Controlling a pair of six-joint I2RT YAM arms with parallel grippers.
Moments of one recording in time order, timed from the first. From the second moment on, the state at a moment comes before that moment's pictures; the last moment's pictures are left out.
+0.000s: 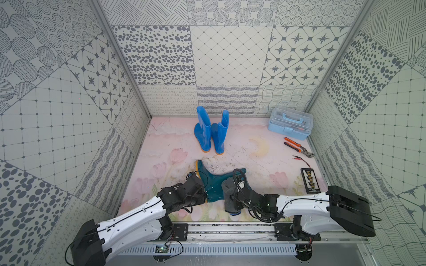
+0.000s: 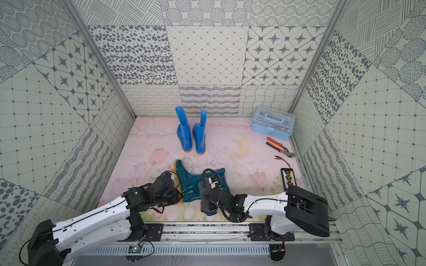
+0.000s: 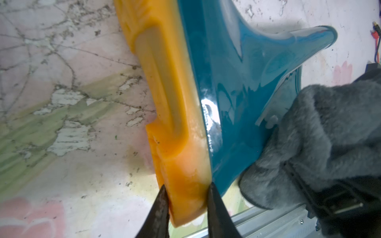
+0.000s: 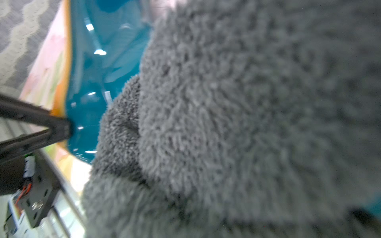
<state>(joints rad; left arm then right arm) -0.88 0.82 0.46 -0.64 0.01 -0.99 1.19 1.30 0.45 0.04 0.28 0.85</state>
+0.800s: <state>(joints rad) -0.88 0.93 0.48 -0.60 0.04 -1.04 1.40 1.54 0.68 0.19 0.22 0.68</state>
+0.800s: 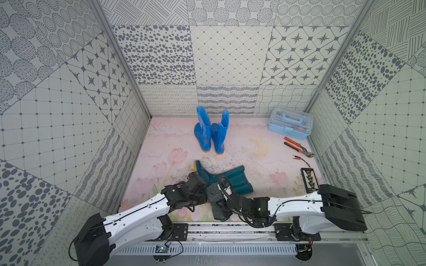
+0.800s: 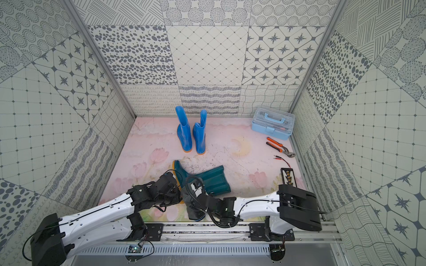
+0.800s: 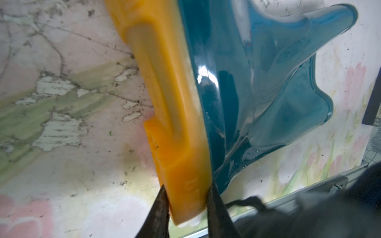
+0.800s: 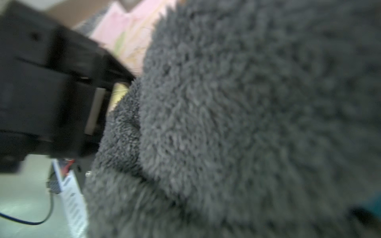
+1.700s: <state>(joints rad) -0.88 0.83 0.53 -0.75 0.03 -1.02 0.64 0.72 0.41 -0.50 0.28 0.77</state>
